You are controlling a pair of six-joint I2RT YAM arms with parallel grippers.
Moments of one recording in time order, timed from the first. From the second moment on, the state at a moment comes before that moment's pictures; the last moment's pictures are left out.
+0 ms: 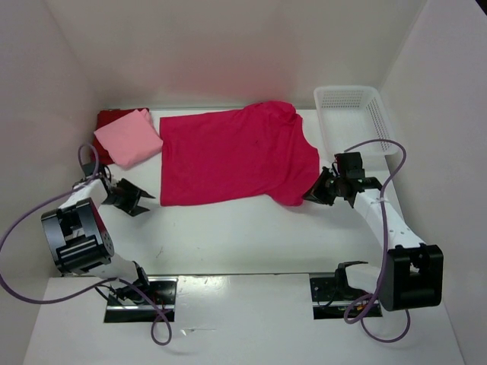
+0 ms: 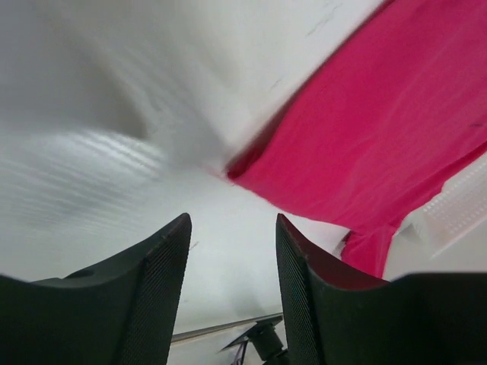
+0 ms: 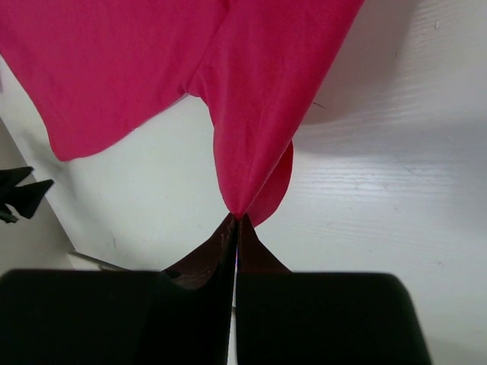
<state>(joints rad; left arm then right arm) 0.45 1.53 0.88 -0.59 0.48 -0.68 0.06 1.20 0.80 -0.55 -0.35 0.66</state>
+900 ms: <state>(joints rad) 0.28 1.66 0.83 -0.39 0.40 -0.83 0.07 1.15 0.79 -0.56 -0.36 0.68</state>
